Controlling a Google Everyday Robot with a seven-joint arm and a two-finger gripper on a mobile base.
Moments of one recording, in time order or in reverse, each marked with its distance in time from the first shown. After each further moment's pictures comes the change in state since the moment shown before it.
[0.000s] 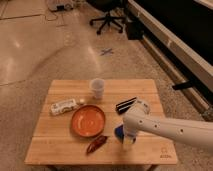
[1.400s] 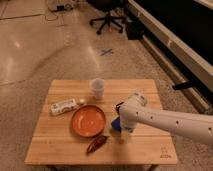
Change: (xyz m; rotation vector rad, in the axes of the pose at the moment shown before) arm 0.032 0.030 -0.033 -0.004 0.007 -0.115
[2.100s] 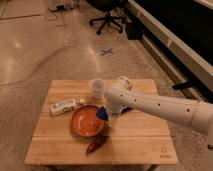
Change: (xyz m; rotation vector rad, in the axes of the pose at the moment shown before) arm 0.113 0.035 -0.028 0.015 0.105 -0.313
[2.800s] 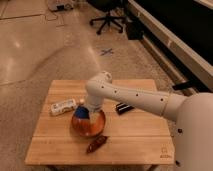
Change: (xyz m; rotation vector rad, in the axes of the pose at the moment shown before) arm 0.086 0.020 0.011 0.046 0.138 -0.262
